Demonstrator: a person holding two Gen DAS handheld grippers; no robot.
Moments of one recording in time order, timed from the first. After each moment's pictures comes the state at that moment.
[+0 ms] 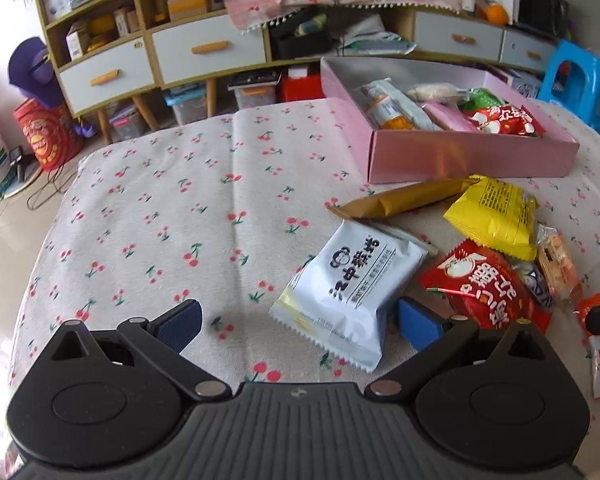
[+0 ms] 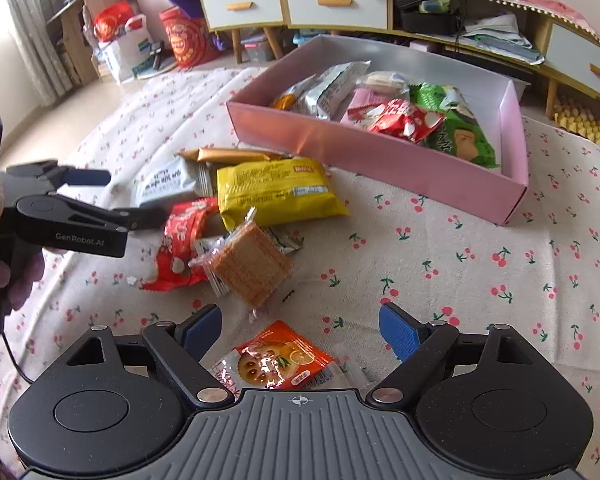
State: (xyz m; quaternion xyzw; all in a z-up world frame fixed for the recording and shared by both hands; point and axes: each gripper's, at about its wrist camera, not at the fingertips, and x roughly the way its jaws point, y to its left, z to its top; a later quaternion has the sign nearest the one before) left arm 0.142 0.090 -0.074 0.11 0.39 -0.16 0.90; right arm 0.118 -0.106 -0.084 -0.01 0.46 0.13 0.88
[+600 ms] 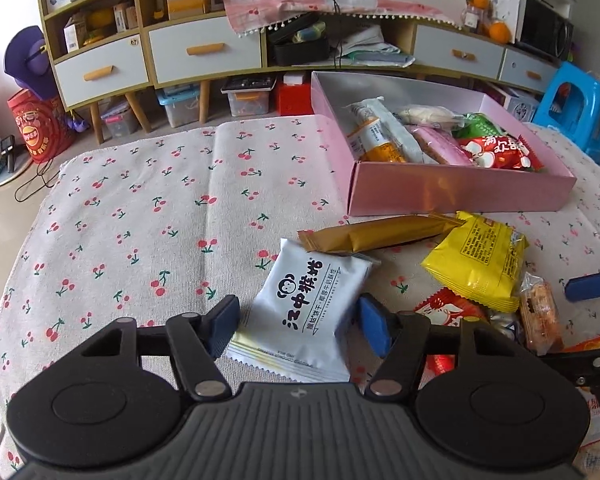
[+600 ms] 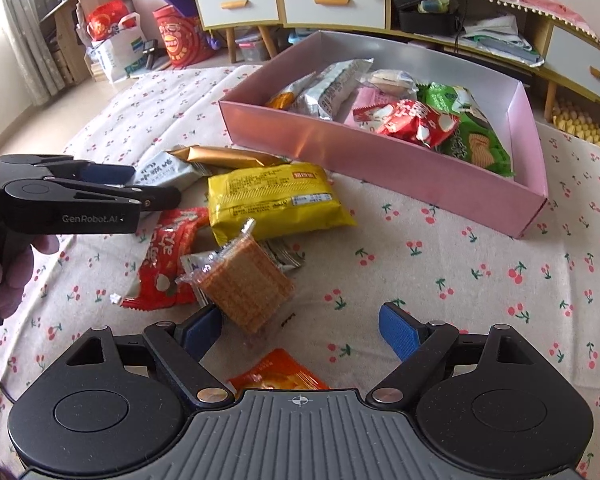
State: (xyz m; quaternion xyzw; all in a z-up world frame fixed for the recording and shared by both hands) left arm 0.156 0.076 -0.066 0.08 0.40 -0.16 0.90; right arm 0.134 -0.097 -0.093 -0.01 0.46 0.12 0.88
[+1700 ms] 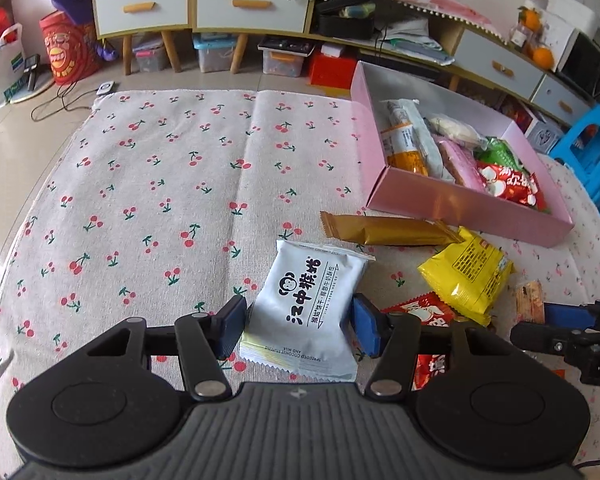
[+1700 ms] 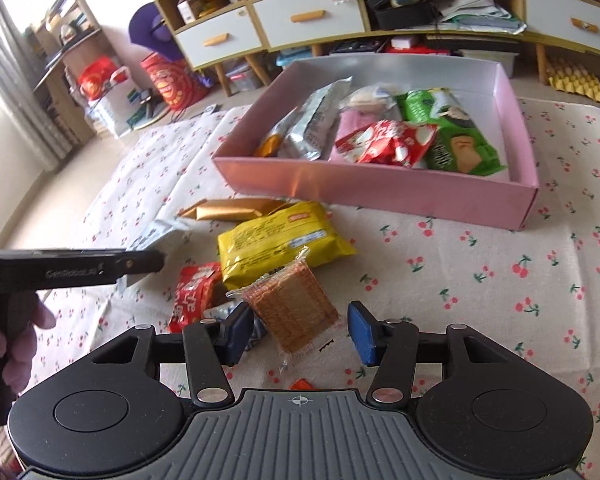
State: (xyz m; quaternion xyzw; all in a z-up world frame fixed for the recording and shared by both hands) left arm 0.158 0.095 -0.045 -0.01 0.47 -0.12 0.87; right arm 0.145 -0.121 -0.074 0.11 0.45 0.12 0.88
